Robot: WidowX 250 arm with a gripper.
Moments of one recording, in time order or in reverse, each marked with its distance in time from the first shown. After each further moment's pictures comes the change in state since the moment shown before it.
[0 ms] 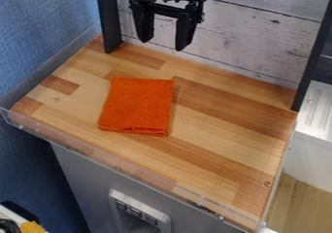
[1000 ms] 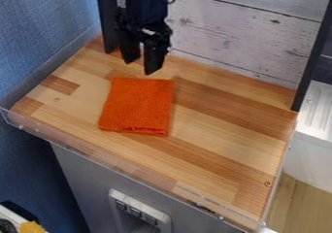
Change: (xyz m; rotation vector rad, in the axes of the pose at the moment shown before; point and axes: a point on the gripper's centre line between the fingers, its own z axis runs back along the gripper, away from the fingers) arm -0.019 0.025 -0.034 0.023 -0.078 -0.278
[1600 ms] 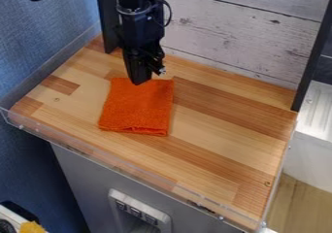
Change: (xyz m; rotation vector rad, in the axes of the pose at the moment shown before) arm -0.003 0.002 -0.020 0.020 -0.058 -0.102
